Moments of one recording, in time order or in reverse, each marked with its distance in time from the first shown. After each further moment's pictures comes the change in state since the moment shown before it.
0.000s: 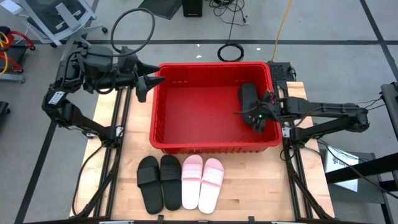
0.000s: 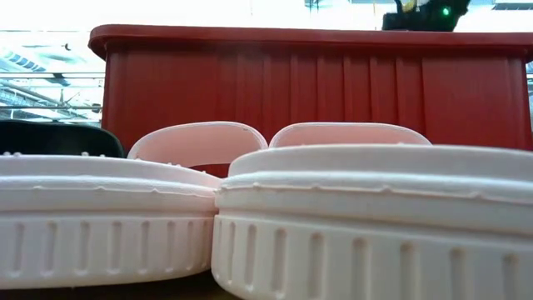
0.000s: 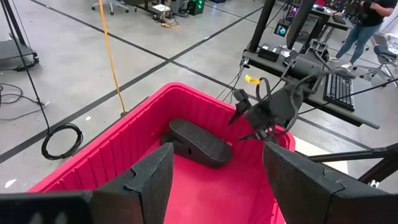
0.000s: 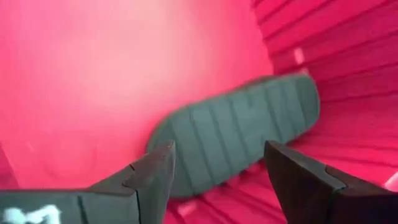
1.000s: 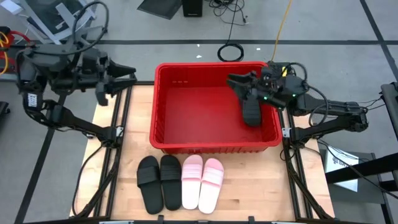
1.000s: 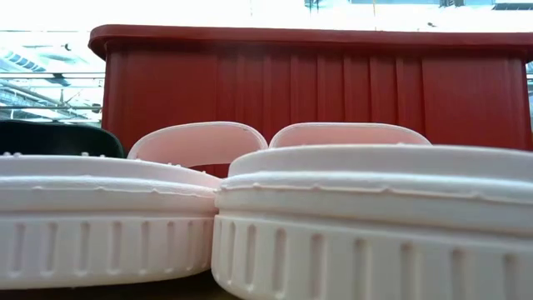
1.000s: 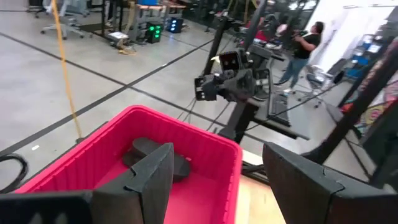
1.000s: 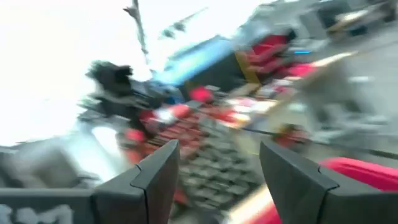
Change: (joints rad) left arm -0.058 -0.174 0.000 -0.002 0.102 -0.011; right arm 0.004 0.022 0.138 1.291 -0.262 0.461
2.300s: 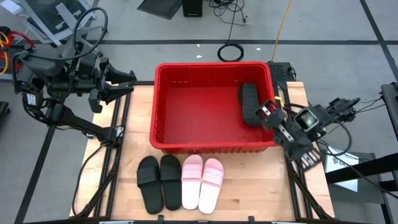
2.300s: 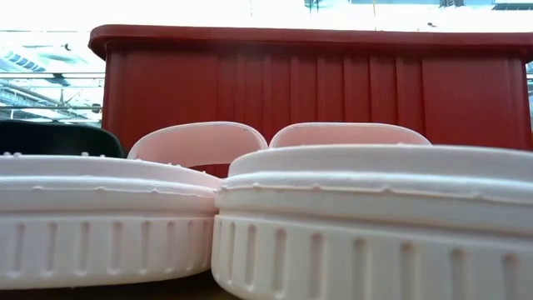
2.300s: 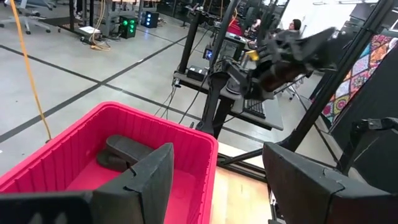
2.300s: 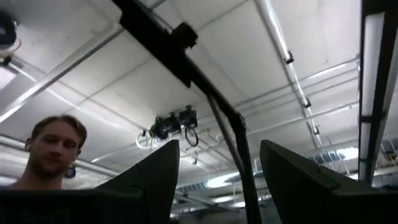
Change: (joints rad) left arm -0.095 -0.005 0.000 0.003 0.008 -0.017; right arm 0.586 0.202 0.161 0.772 -0.230 -0.430
